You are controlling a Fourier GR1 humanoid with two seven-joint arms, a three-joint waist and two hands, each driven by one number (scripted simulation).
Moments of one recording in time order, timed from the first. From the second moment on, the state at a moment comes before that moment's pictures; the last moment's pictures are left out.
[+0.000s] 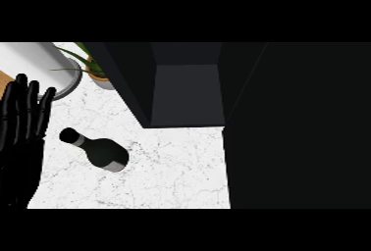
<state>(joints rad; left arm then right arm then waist) -0.01 0.11 0.01 -2.10 -0.02 0.00 0.02 -0.01 -0.09 0.03 -2.10 0.00 0.01 0.02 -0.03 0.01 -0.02</state>
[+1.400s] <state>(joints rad) 0.08 0.00 -0.40 -2.41 0.15 0.20 0.38 0.12 -0.17 0.06 -2.40 -0.26 0.17 0.36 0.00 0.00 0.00</state>
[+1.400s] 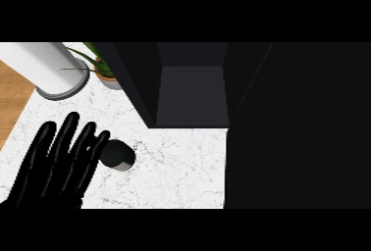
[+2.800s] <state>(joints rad) 0.06 0.07 0.01 -2.40 0.22 0.14 0.52 0.01 -0.17 0.03 -2.42 -0.24 0.12 0.49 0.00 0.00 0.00</state>
